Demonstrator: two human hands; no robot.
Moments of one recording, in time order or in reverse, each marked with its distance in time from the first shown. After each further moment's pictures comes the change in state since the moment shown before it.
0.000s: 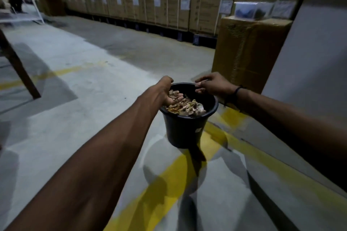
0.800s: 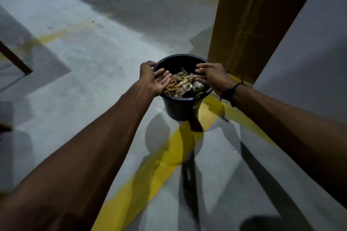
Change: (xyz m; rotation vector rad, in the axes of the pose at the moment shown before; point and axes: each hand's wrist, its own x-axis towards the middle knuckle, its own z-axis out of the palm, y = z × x) left_hand -0.017 -0.001 -0.010 -0.447 0.088 -0.049; right_hand 0.002 0.025 0.015 0.513 0.141 0.272
